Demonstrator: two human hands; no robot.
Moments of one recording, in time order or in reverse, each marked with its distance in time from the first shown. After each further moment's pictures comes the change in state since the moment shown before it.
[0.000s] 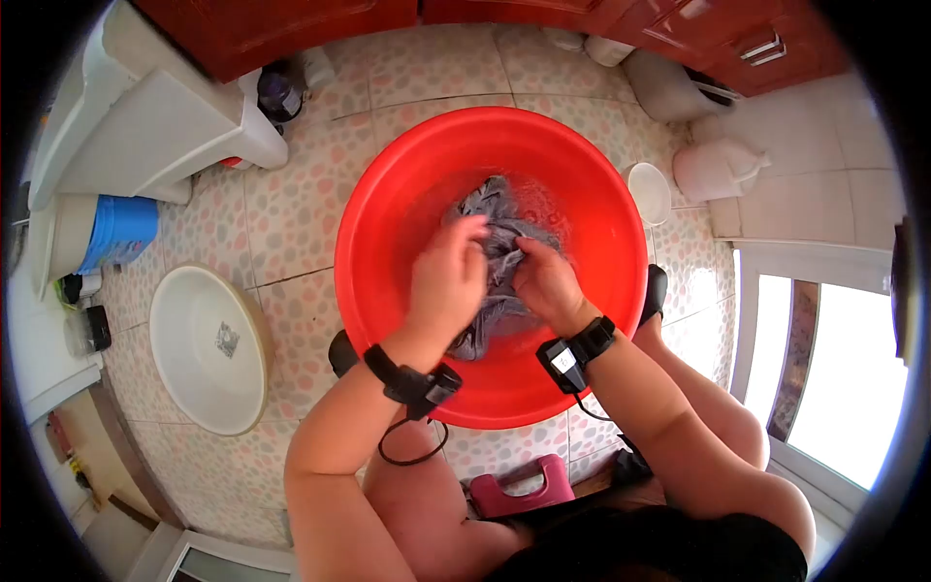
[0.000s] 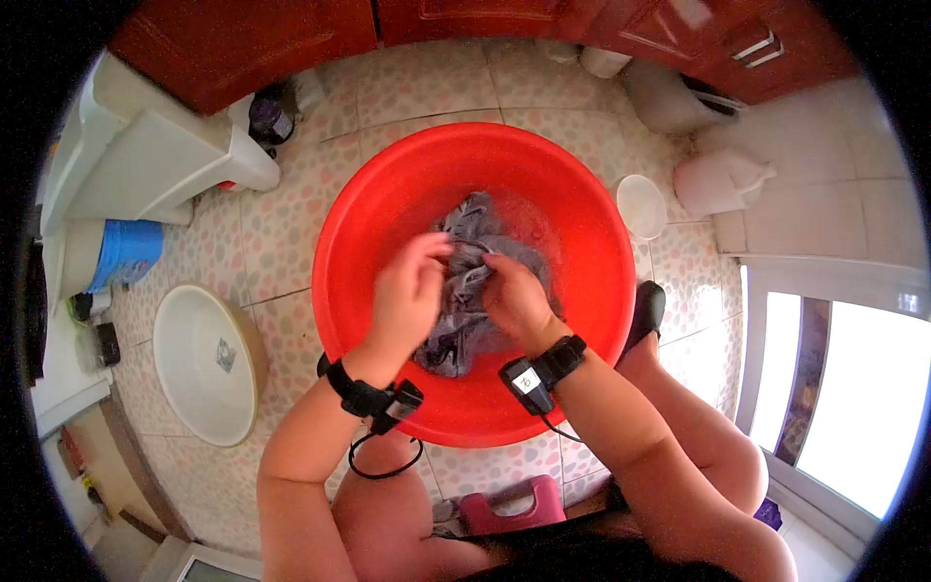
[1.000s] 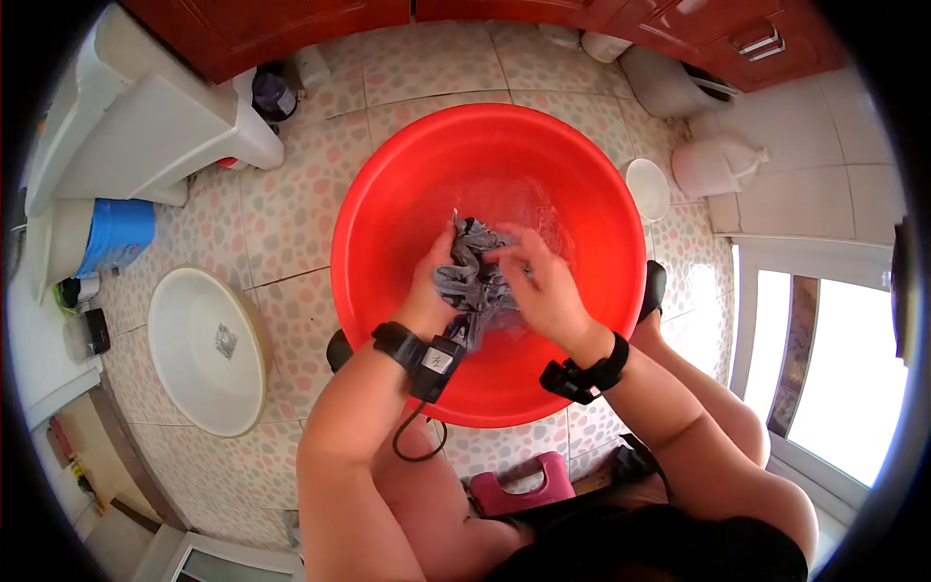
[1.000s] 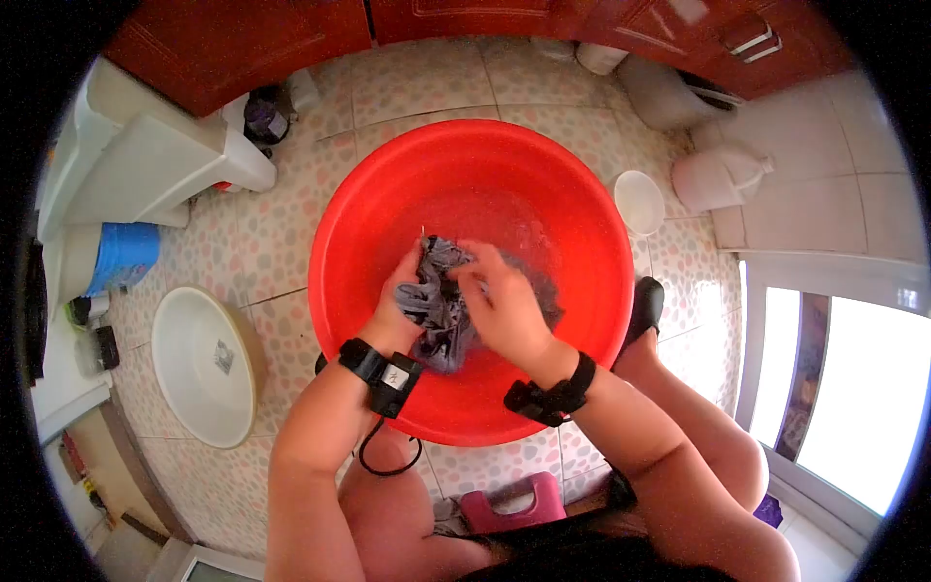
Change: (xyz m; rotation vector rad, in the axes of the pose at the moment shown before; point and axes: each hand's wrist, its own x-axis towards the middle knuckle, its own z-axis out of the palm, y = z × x) left_hand 0.001 -0.055 0.025 -1.671 -0.234 -0.843; right_hand -0.034 -0.016 0.039 -1.334 0.039 -0.533
